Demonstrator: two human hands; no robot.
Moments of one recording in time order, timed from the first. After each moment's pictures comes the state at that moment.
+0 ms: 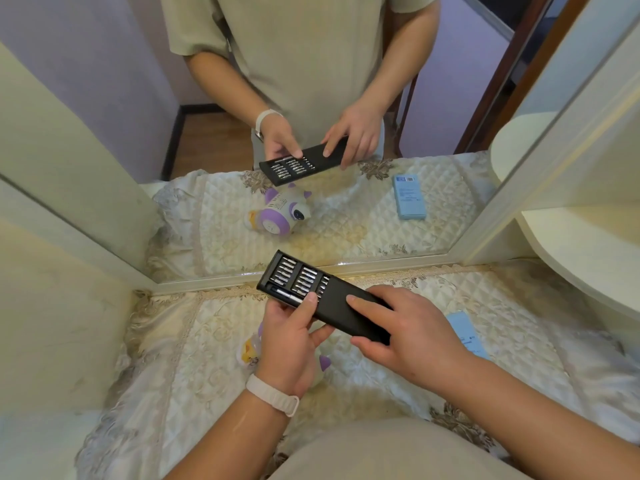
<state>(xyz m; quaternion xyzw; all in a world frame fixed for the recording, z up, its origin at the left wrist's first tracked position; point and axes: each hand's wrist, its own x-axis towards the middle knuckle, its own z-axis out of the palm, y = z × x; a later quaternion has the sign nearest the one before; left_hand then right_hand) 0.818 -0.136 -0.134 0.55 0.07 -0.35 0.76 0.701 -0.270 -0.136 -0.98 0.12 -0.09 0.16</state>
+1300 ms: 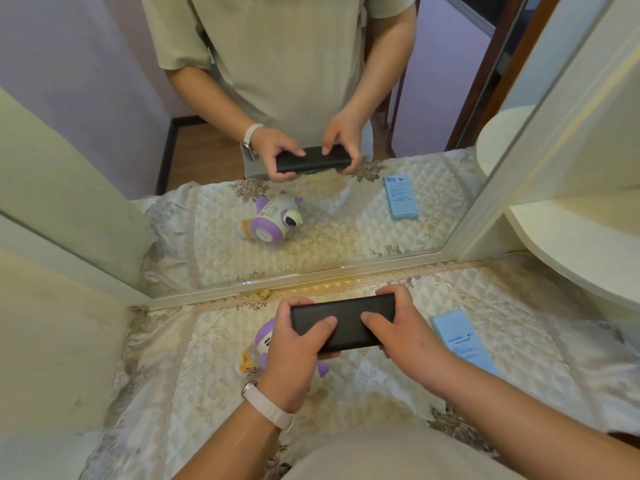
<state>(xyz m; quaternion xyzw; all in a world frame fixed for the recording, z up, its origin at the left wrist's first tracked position) 0.808 -0.134 -0.133 0.67 -0.05 -0.37 0.65 0.705 -0.261 -0.127 -0.69 0.41 -0.03 0.59</state>
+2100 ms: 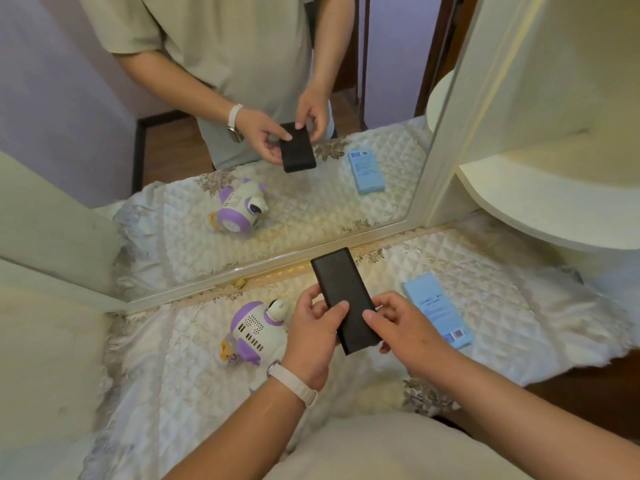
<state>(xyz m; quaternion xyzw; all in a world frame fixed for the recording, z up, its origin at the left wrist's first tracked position) 0.753 -0.176 -0.158 0.63 -0.02 -0.45 0.63 0.635 -0.268 -0.177 -0.63 0.42 -0.06 0.64</state>
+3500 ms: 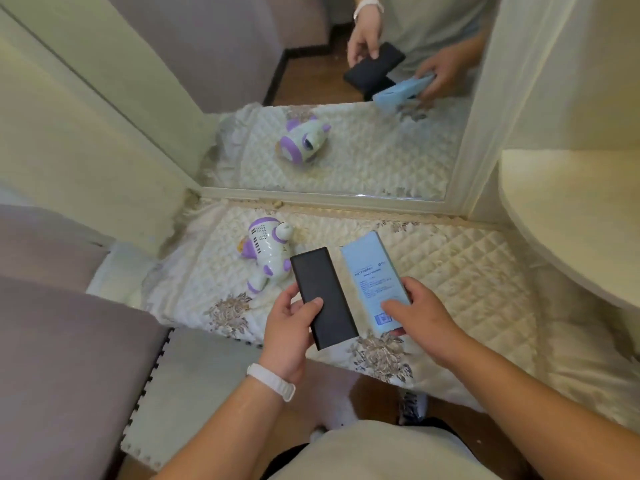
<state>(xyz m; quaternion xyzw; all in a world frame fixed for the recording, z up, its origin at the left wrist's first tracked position) 0.608 -0.164 -0.165 0.68 0.19 -0.24 0.67 0.549 -0.357 -0.211 -0.67 0.26 0.10 0.68</state>
